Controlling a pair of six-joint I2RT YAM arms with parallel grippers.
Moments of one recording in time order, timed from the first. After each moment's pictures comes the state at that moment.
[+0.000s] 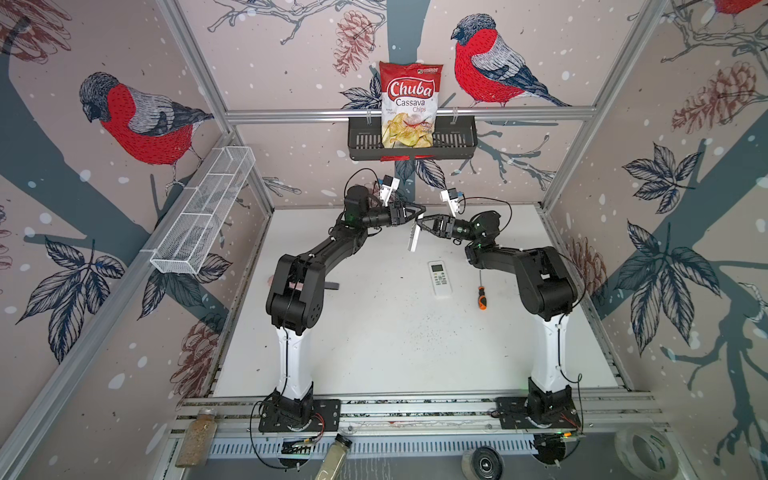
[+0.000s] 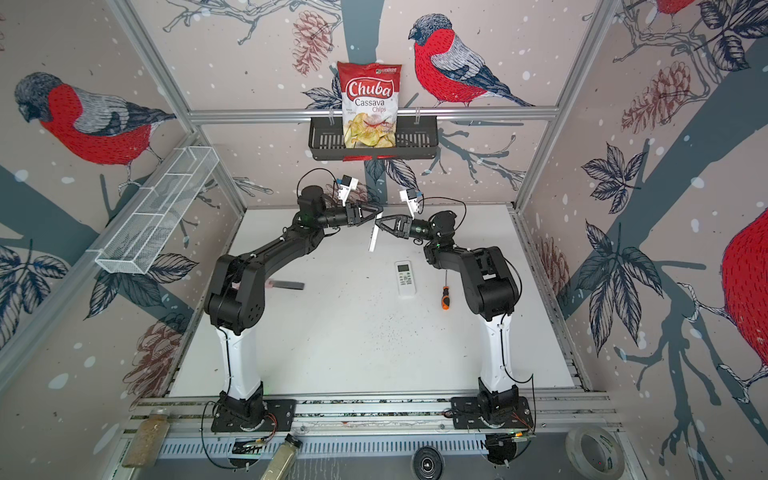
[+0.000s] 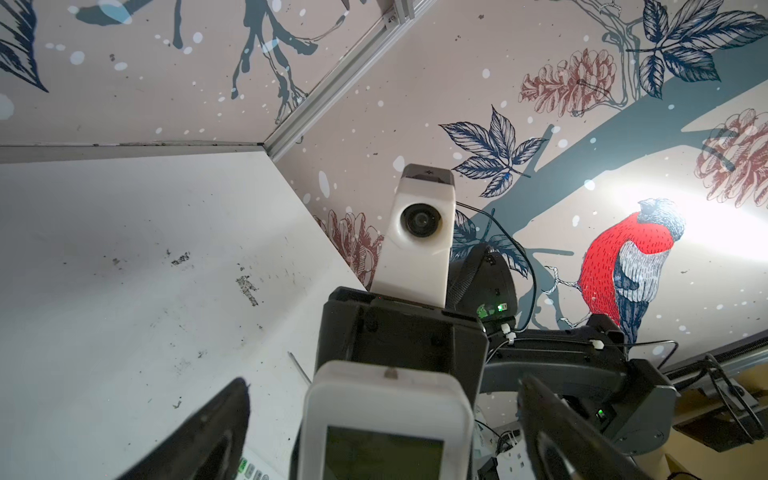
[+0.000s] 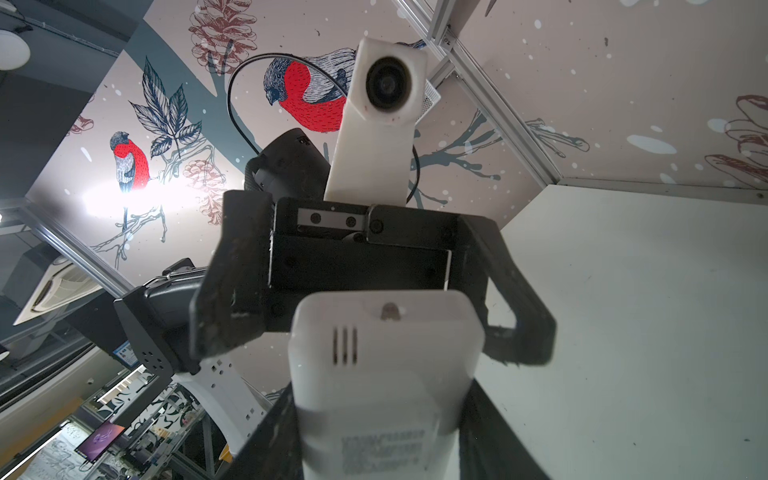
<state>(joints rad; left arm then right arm) -0.33 2.05 1.56 0.44 1.02 -0.81 0.34 2.16 1.34 1.25 -1.15 1.12</state>
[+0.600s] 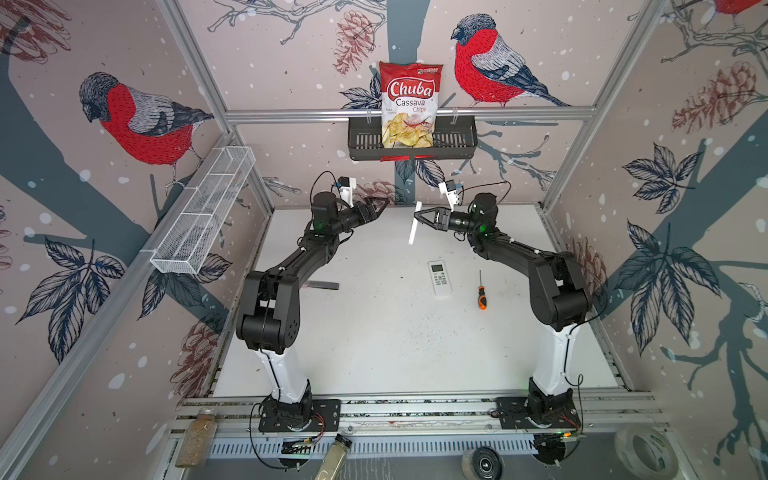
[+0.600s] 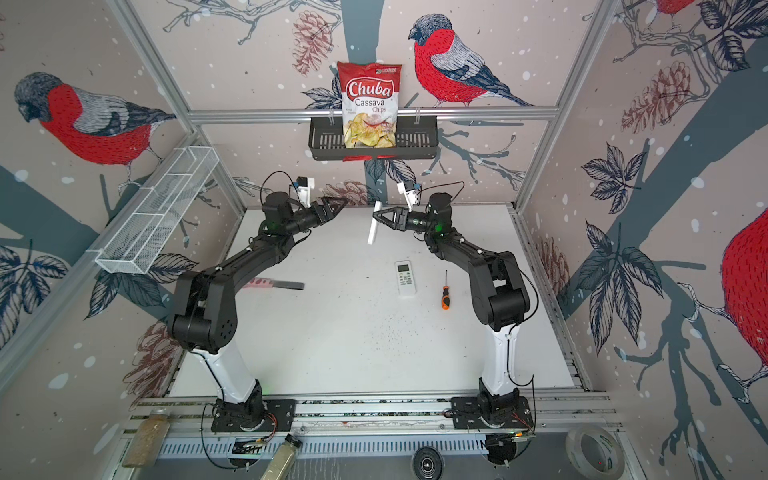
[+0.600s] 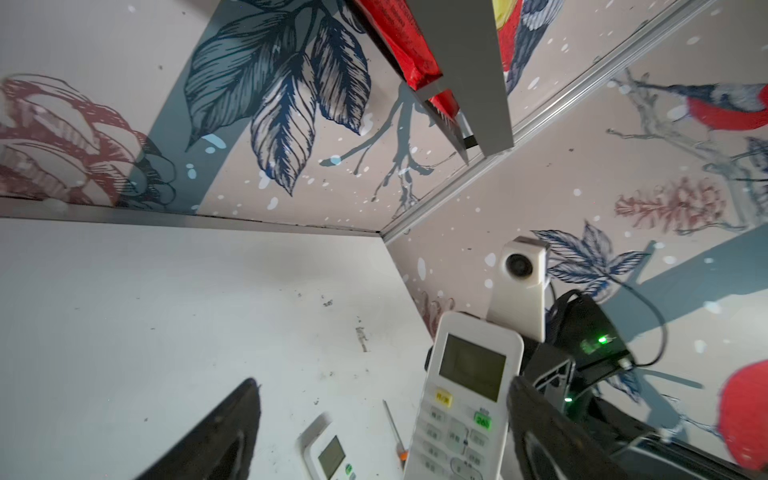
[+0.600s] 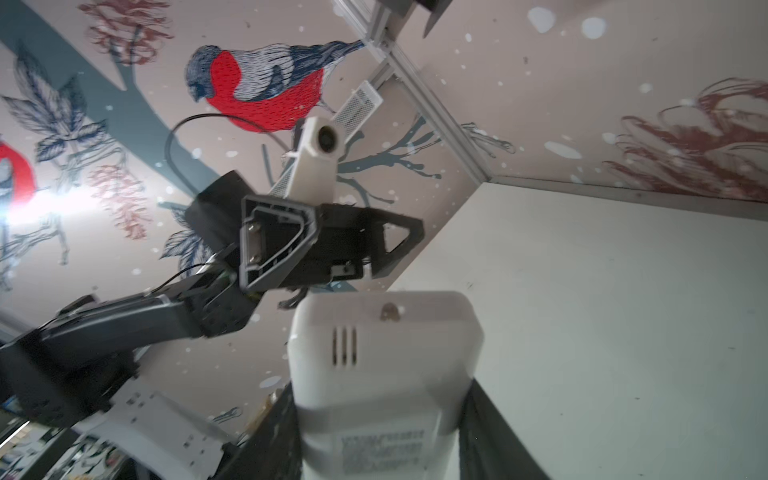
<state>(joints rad) -0.22 1.78 1.28 0.36 0.65 -0.70 0.36 2.03 1.47 0.49 -0.99 0.66</state>
